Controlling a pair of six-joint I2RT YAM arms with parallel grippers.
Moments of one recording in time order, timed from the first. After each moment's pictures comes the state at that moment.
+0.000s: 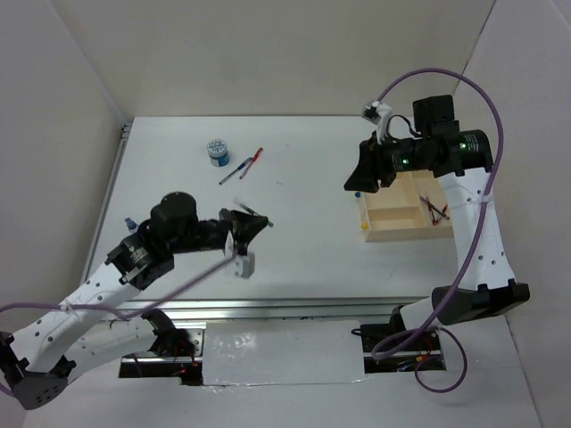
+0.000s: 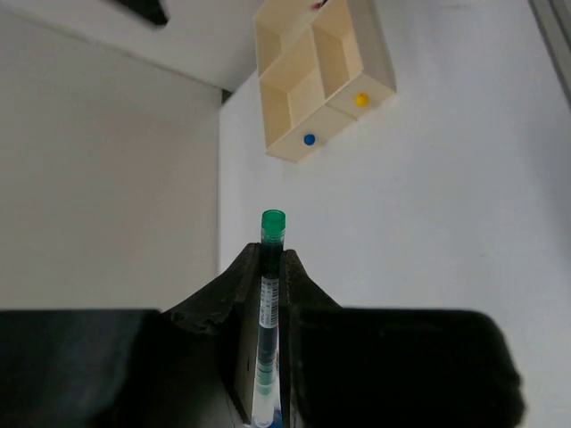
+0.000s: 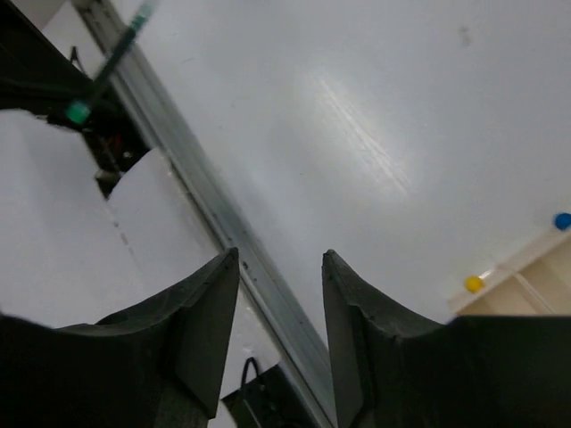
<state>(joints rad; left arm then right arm) -0.71 0.90 1.02 -0.37 0.53 1.04 0.11 1.42 1.87 -1.33 -0.80 -0.33</state>
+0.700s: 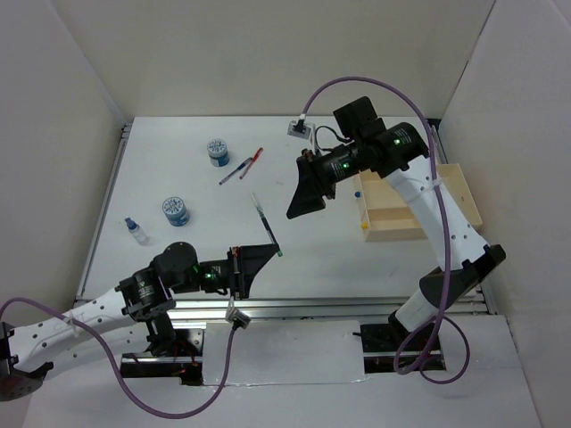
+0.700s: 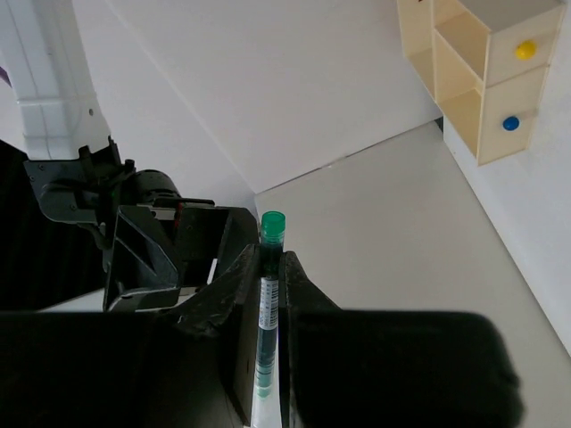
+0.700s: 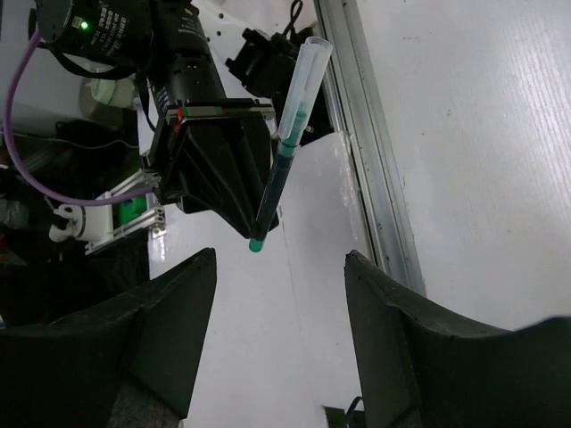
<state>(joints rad) -1.04 0.66 0.59 -0.03 0.35 1.98 0.54 1.57 1.95 -1.26 -0.98 -0.08</state>
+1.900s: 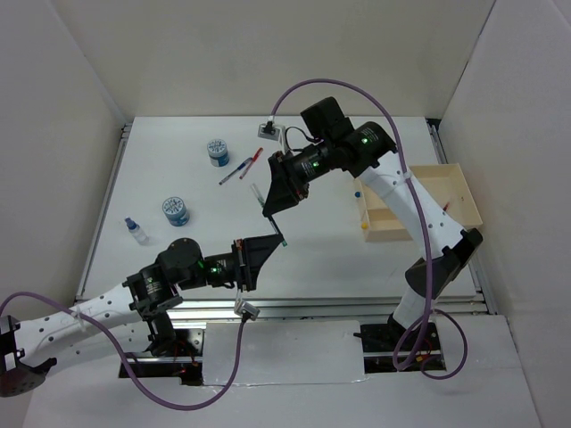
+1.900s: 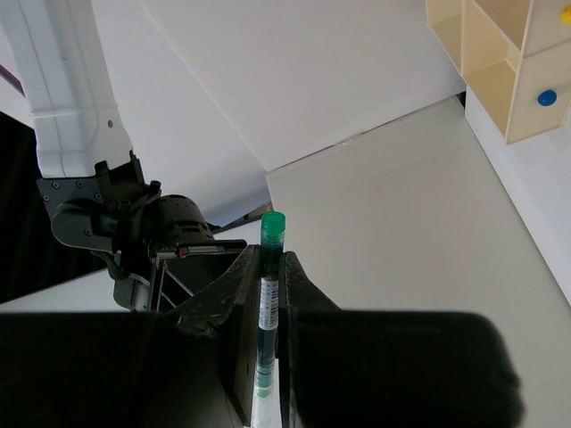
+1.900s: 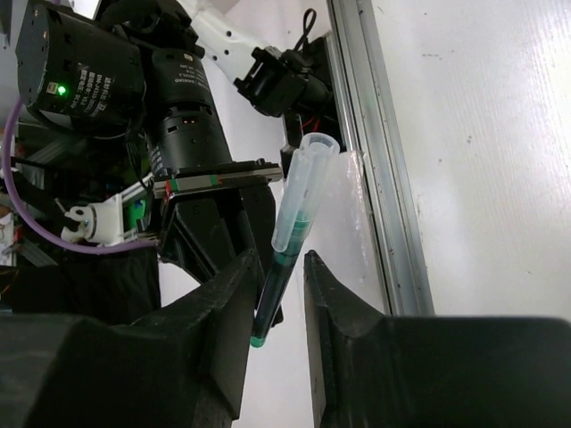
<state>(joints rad) -1.04 0.73 0.61 0.08 0.29 1.98 0.68 1.69 2.02 -1.14 -0.94 0.05</state>
